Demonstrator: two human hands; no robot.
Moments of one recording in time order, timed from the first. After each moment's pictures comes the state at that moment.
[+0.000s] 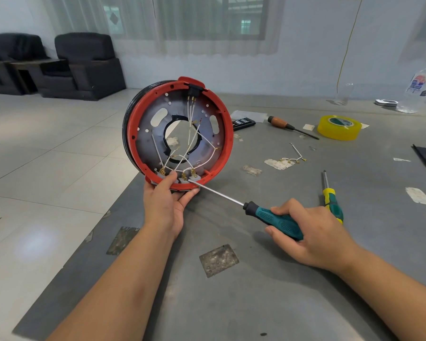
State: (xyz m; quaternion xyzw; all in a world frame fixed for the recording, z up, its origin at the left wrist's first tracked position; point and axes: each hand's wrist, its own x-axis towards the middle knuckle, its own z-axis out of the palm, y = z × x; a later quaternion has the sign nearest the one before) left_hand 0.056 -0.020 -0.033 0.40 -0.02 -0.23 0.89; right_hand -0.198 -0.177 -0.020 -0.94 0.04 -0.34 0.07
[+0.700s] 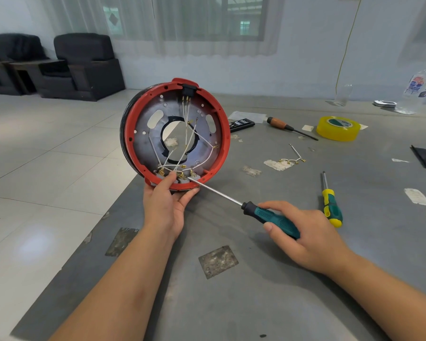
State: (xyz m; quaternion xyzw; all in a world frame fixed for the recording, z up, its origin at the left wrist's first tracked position) left_hand 0.054 -0.020 -0.030 0.39 -0.01 -0.24 0.89; right_hand -0.197 -0.167 -0.019 -0.94 0.10 -0.29 0.16
